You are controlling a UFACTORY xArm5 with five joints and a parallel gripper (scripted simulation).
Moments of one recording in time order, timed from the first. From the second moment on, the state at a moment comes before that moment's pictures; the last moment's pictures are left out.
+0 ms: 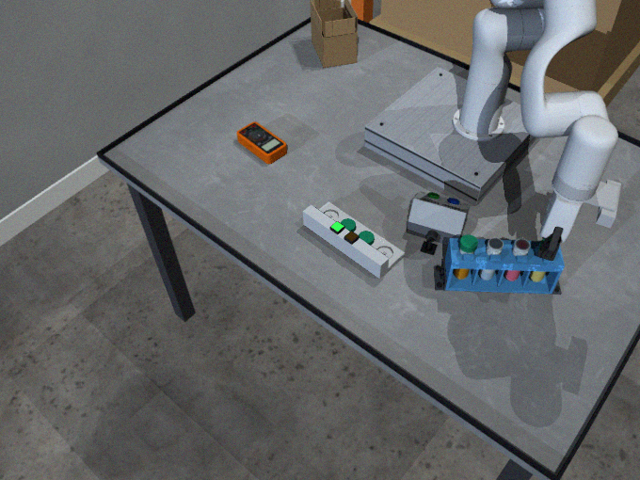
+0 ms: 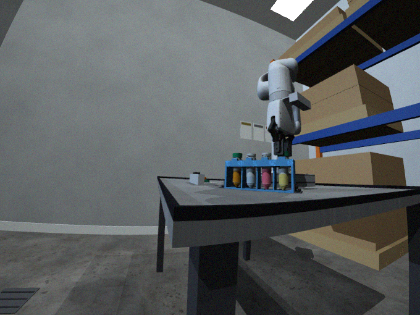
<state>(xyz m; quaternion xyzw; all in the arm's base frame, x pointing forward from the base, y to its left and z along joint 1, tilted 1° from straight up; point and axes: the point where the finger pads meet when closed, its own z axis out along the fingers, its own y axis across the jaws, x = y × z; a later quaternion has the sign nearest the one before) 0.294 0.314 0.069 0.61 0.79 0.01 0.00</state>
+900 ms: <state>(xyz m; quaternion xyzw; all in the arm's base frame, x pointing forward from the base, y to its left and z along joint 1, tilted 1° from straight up) 0.294 0.314 0.069 0.29 0.96 0.01 0.00</state>
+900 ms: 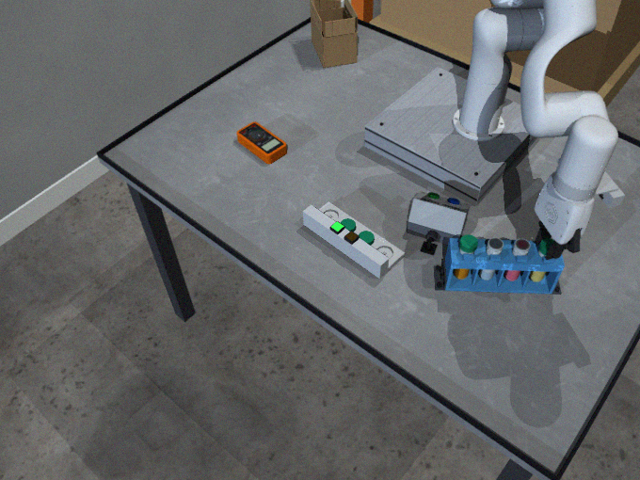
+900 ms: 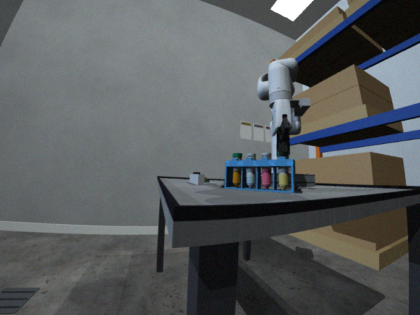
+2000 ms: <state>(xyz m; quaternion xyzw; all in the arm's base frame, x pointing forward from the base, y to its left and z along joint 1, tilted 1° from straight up) 0.294 0.314 0.069 0.59 0.81 0.01 0.00</state>
